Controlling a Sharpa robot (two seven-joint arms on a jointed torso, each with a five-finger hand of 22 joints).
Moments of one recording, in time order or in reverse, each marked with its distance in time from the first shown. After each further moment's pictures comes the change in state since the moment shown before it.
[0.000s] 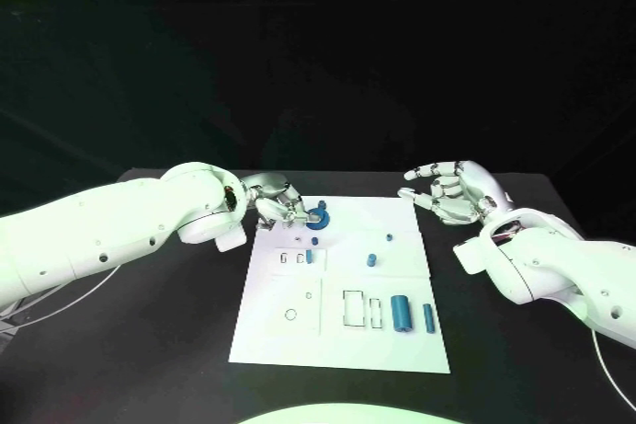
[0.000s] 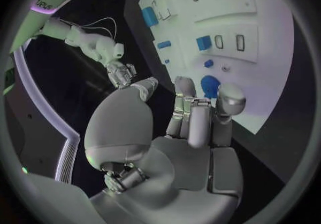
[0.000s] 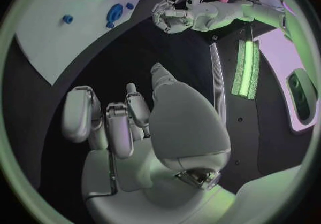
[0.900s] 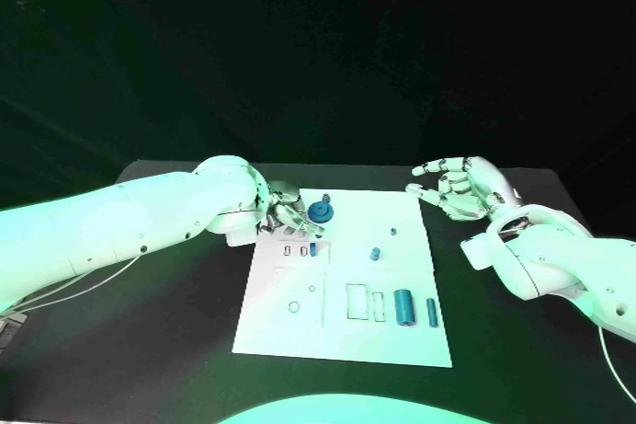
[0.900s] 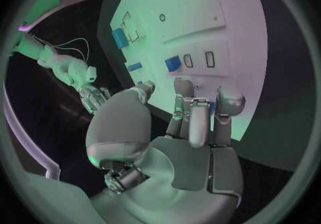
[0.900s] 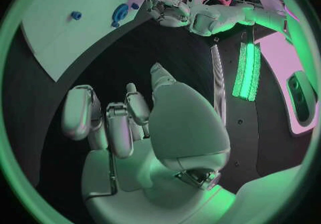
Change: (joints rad) left arm 0.010 0.100 -0.022 -0.053 -0.114 0.124 -0.235; left_hand -0.067 0.035 -0.041 0.000 0.000 -0.015 -0.007 0.023 0.059 0.006 -0.001 0.018 0.021 0.000 -0.007 0.000 0.000 -0.015 0.004 -0.004 0.004 0.009; right arm -0.007 0.005 -0.001 -0.022 -0.029 0.005 0.001; right_hand 0.005 0.005 -0.003 -0.003 0.000 0.000 0.000 0.004 -0.002 -0.022 0.000 -0.015 -0.020 0.000 0.000 -0.004 0.001 0.000 -0.007 0.000 -0.019 0.001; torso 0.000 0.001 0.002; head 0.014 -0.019
